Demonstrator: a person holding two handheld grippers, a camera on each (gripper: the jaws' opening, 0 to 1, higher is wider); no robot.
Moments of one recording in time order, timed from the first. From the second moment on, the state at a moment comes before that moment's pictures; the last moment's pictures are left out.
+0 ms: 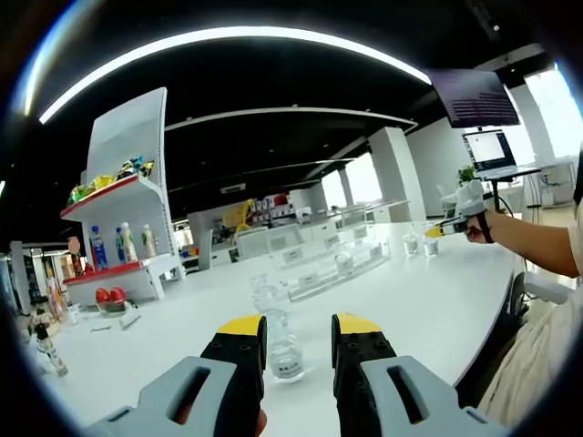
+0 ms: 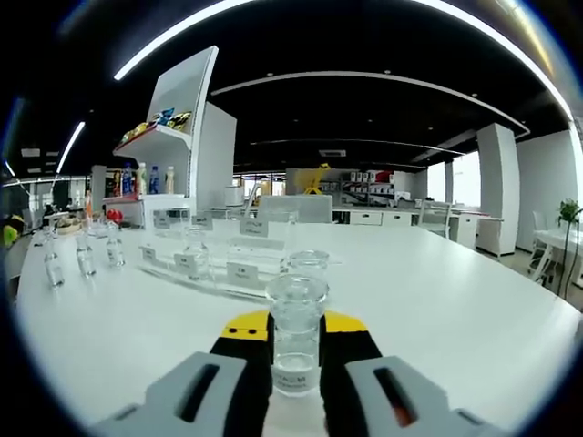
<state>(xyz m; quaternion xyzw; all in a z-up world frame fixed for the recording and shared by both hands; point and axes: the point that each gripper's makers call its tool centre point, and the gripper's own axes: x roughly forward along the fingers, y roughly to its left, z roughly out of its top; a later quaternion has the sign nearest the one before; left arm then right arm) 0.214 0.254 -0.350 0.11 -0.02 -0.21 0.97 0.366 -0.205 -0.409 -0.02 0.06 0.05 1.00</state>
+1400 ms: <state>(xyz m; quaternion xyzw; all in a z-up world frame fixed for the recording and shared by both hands) 0.198 0.246 -0.341 0.11 -0.03 -0.21 0.97 0.330 -0.202 -0.378 -0.04 0.04 0.06 1.00</state>
